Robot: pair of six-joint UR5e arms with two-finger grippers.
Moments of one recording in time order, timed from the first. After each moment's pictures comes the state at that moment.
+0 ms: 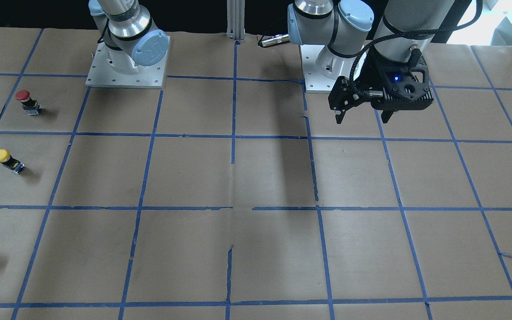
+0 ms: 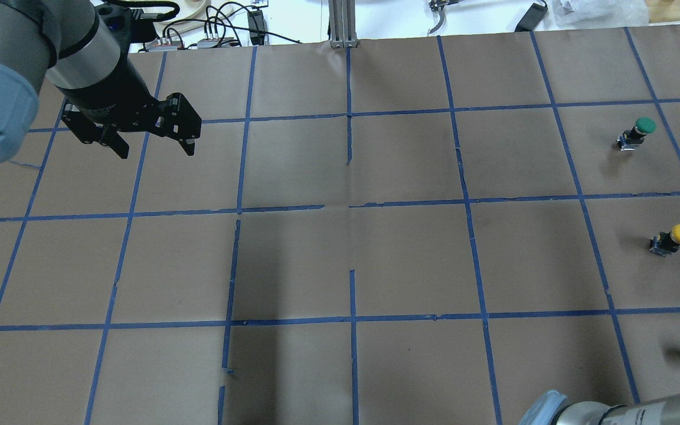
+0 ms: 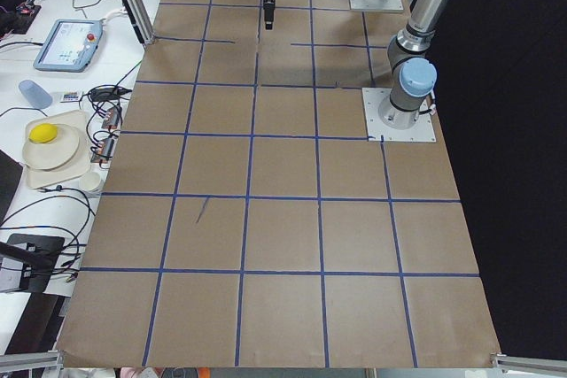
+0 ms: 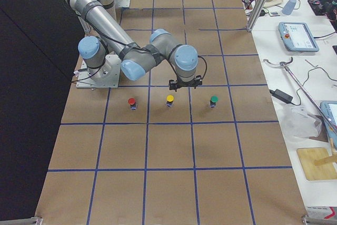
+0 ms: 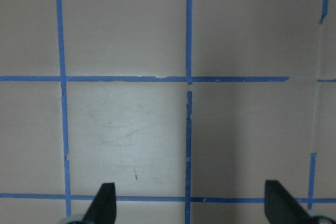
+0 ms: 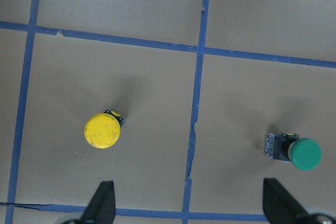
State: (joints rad) left arm -1.56 -1.55 -1.62 -1.51 1.60 0.00; right arm 0.82 -1.37 1.59 -1.73 -1.37 -2.43
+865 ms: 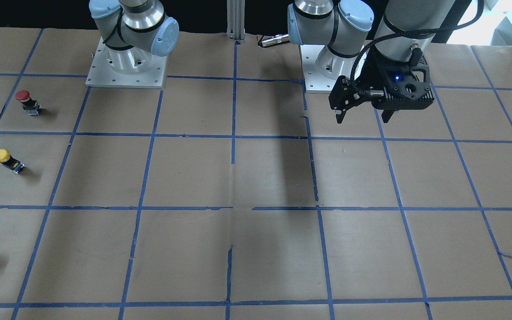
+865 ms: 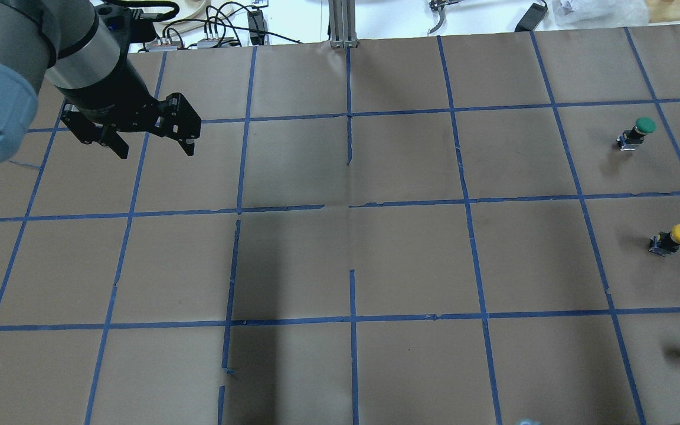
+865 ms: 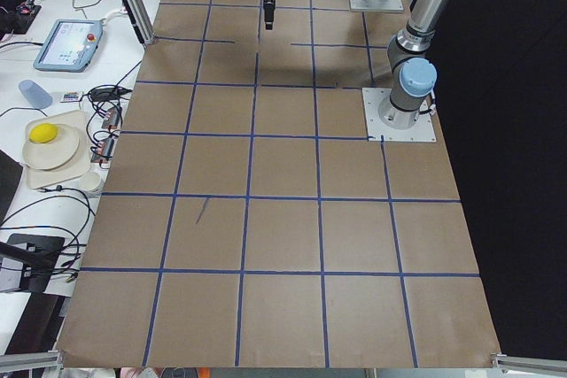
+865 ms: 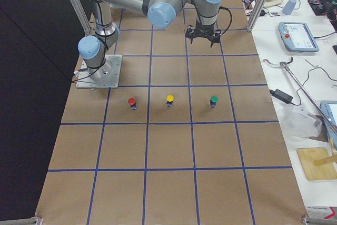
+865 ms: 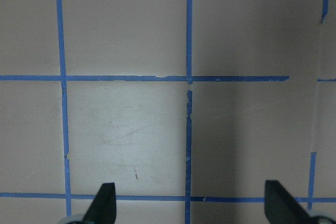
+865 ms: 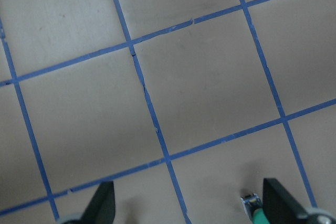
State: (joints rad) left arm -1.56 -1.55 -1.62 -1.51 1.60 0.00; right arm 1.15 -1.40 1.35 -1.50 -1.37 -1.64
